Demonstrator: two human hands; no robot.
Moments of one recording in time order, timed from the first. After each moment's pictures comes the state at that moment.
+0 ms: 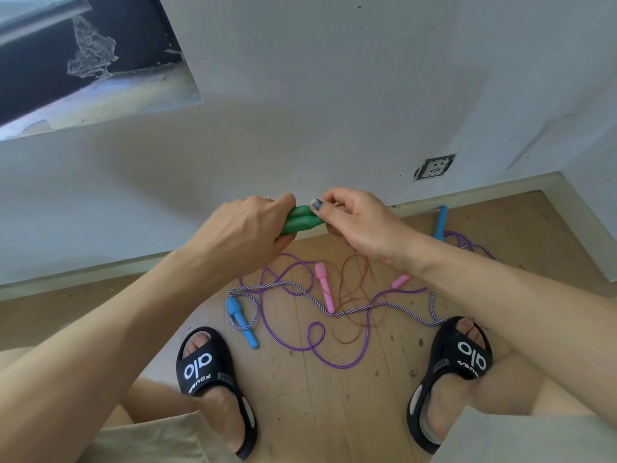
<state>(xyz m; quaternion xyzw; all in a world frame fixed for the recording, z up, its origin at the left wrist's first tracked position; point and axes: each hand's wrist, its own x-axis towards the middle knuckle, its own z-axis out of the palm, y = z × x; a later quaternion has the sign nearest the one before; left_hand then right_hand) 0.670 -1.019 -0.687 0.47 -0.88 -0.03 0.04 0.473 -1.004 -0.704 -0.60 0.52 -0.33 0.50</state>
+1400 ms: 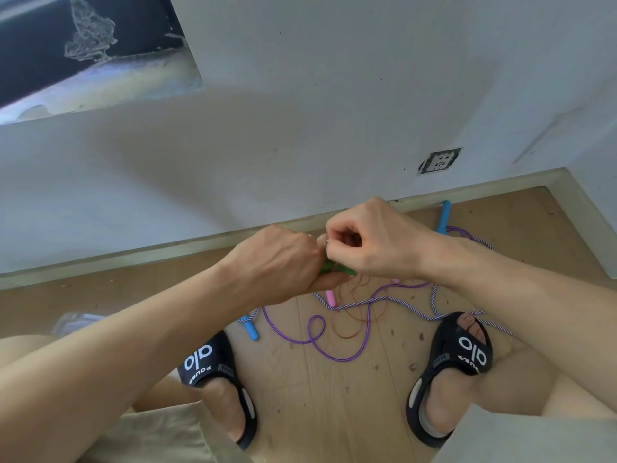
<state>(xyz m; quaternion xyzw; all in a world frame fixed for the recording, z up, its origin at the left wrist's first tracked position) 0.646 -0.991 -0.703 0.33 -0.94 0.04 -0.07 0.463 -0.980 -0.685 -0.79 0.49 -0.18 0.33</state>
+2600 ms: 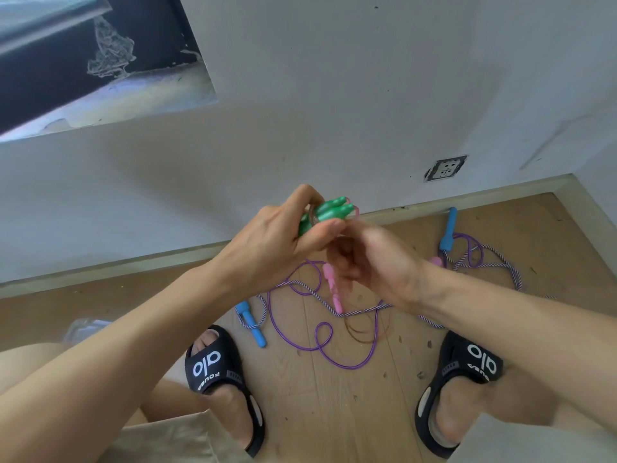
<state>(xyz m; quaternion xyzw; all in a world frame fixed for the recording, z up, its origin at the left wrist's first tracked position) 0.660 -0.994 -0.671 0.48 -0.81 -0.28 0.19 0.489 -0.971 -0.709 -0.37 0.43 -0.34 0.75</state>
